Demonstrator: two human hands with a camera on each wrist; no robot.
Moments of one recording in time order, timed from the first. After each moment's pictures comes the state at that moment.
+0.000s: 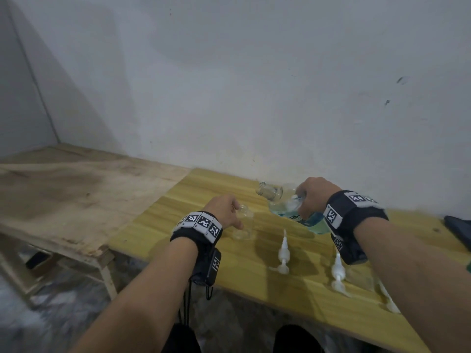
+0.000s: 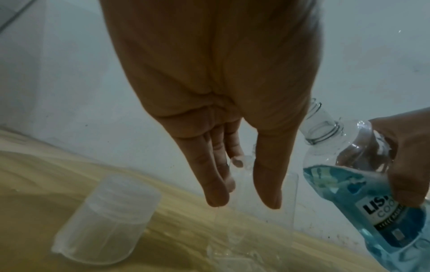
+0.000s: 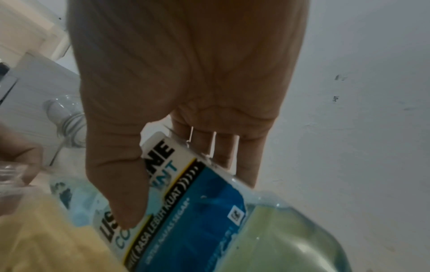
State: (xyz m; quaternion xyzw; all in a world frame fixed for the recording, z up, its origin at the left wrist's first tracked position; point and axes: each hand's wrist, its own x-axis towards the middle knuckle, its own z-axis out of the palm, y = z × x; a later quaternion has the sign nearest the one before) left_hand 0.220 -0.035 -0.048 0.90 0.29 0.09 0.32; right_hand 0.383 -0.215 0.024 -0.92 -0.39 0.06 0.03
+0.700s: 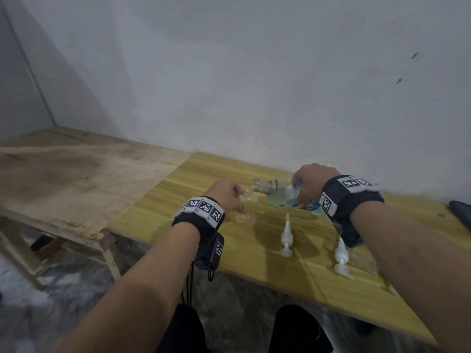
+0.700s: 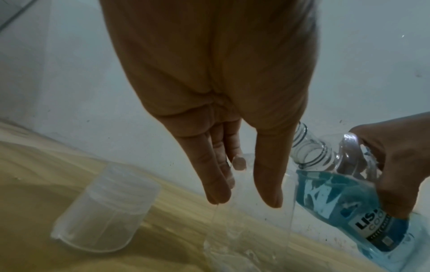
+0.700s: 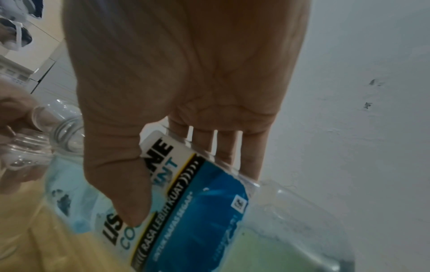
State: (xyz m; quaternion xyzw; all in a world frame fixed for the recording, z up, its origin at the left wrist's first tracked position) left_hand 0.219 -0.037 -0.051 0.89 0.28 0.09 0.34; right_hand 0.376 -0.202 0.012 -0.91 -0.42 0.01 -0.07
